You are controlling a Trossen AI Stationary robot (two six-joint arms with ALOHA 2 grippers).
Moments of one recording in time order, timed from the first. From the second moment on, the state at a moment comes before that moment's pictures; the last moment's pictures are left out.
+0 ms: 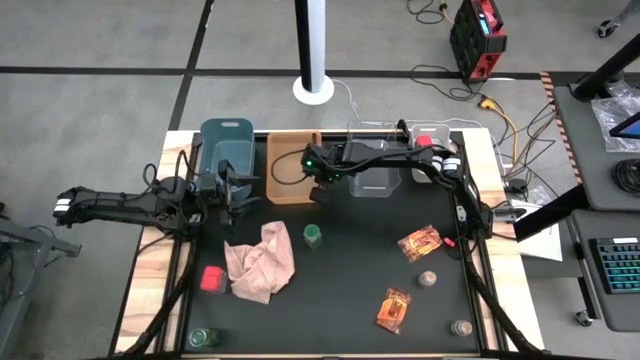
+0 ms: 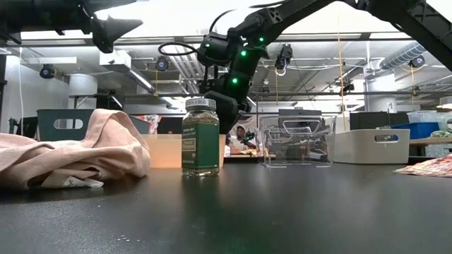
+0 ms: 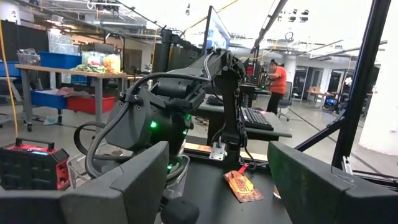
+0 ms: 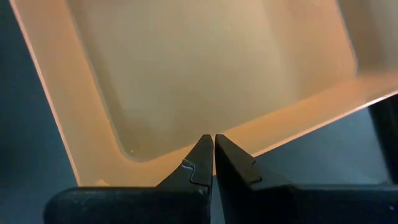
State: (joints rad) left arm 0.00 0.50 0.30 0.37 -0.18 -0.08; right arm -0.27 2.18 1.79 -0.75 0.13 -0.03
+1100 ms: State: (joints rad) left arm 0.00 0.47 0.51 0.09 -0.18 -0.01; right arm -0.09 2.18 1.79 -0.35 -0.10 -0.19
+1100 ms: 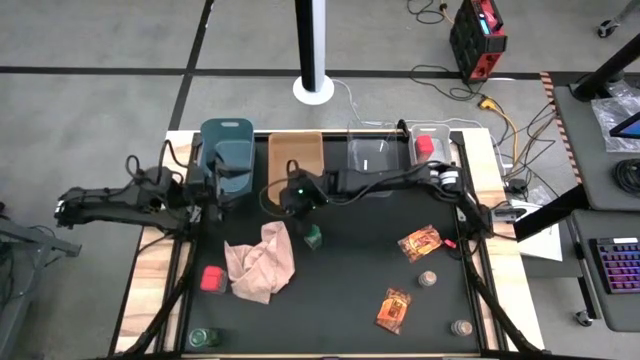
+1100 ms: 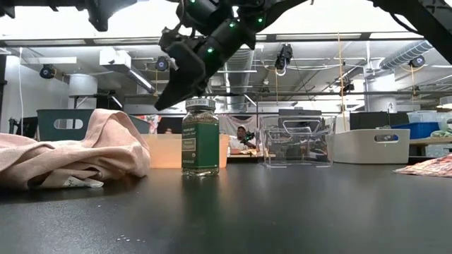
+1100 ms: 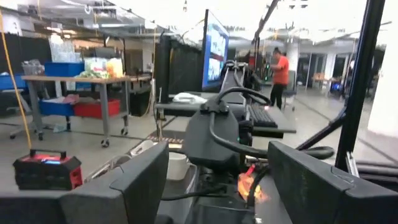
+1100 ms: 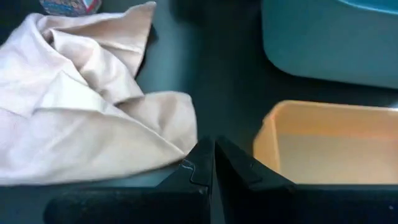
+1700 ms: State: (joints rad) left arm 0.00 0.51 0.55 0.06 -0.25 0.02; right arm -0.14 2.24 1.79 -0.35 0.00 -0.14
